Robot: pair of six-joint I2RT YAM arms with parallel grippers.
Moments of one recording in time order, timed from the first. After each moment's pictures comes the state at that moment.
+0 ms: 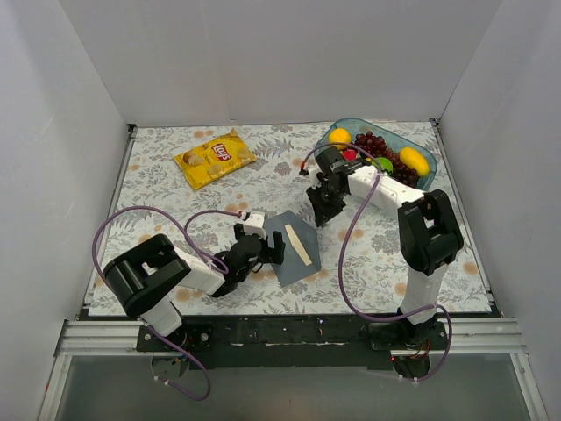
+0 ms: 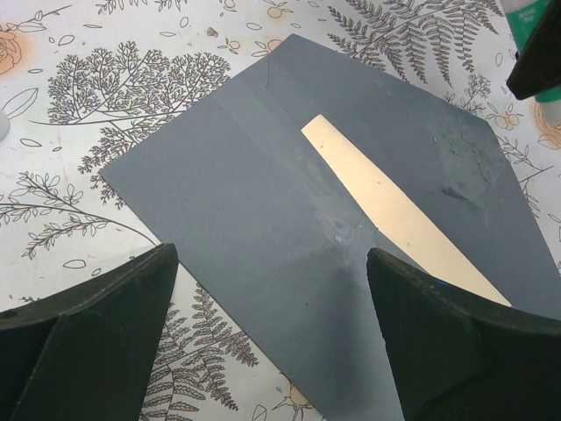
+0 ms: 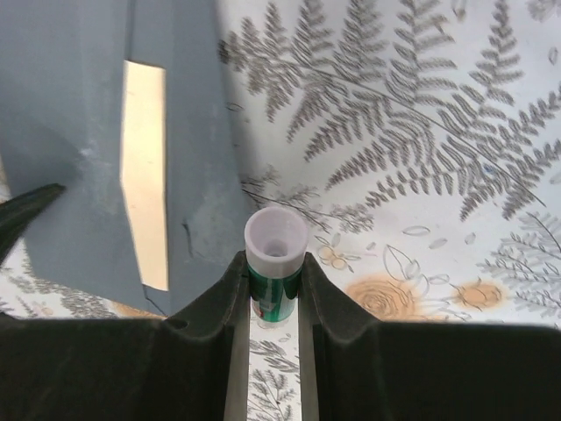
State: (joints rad) left arm -0.90 1.59 0.36 0.80 -0.39 -0.44; right arm 0.53 1.87 1.40 -0.77 -0.26 -0.06
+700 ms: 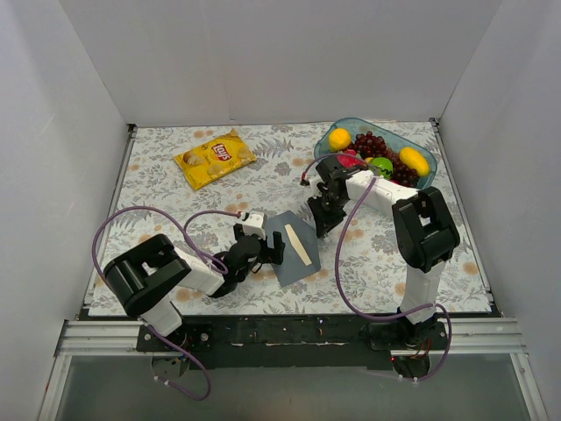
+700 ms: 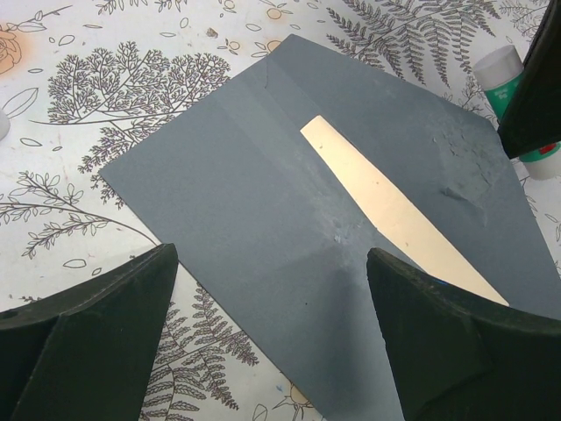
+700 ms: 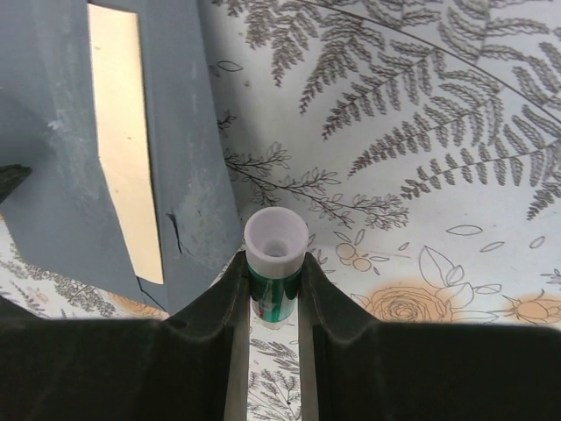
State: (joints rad) left arm -0.89 1.59 0.36 0.81 -0.38 -0.44; right arm 0.52 1.90 1.33 -0.77 -0.27 -0.05
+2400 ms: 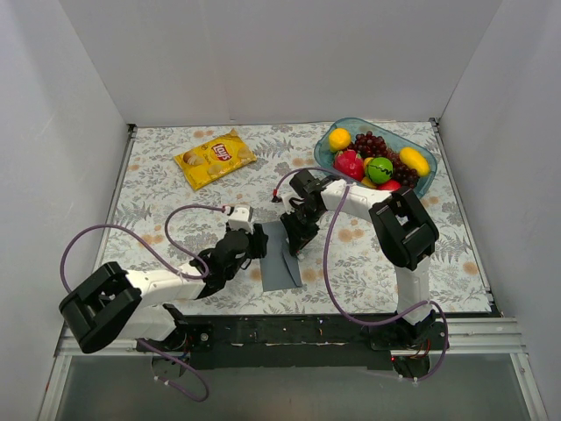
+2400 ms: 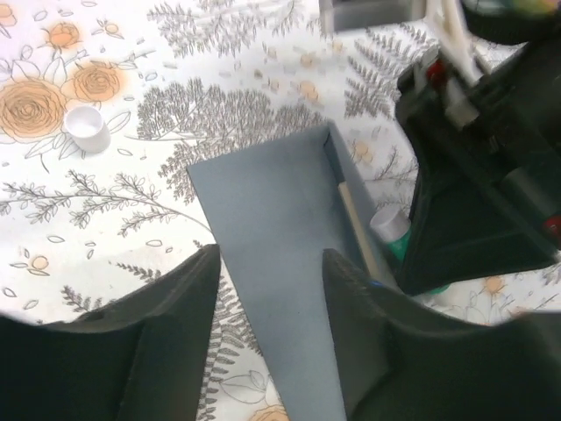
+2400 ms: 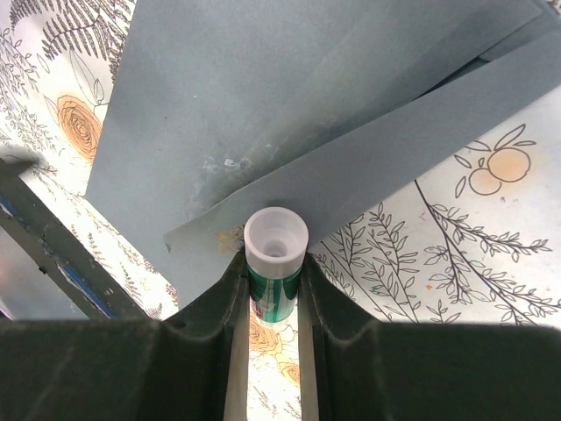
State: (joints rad) left arm -0.87 1.29 0.35 0.51 -0.42 -0.48; right arm 0.69 2.00 1.37 -0.72 -0.52 -0.03
